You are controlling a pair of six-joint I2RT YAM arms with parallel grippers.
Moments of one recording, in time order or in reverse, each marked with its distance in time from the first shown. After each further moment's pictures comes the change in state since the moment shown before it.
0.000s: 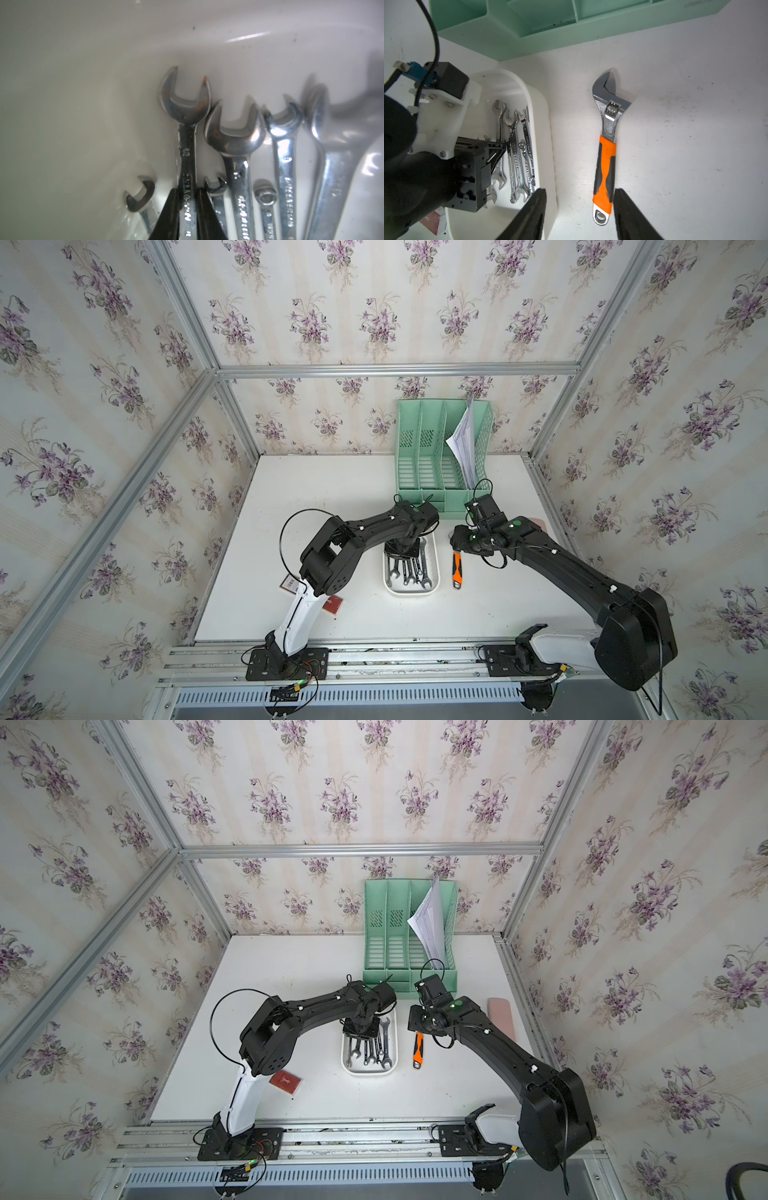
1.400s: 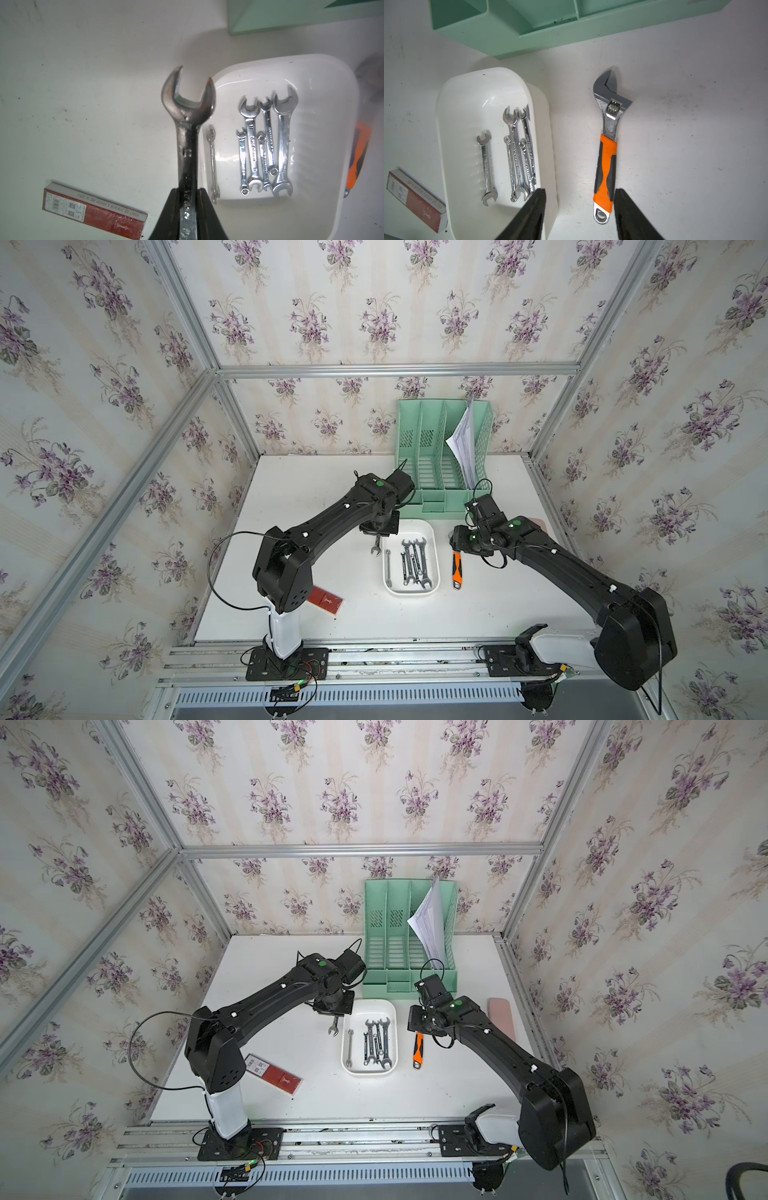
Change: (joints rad) left arm 0.134 -0.349 -0.011 -0.166 -0.034 0.101; right arm 0.000 0.006 0.006 -0.005 -0.008 -0.001
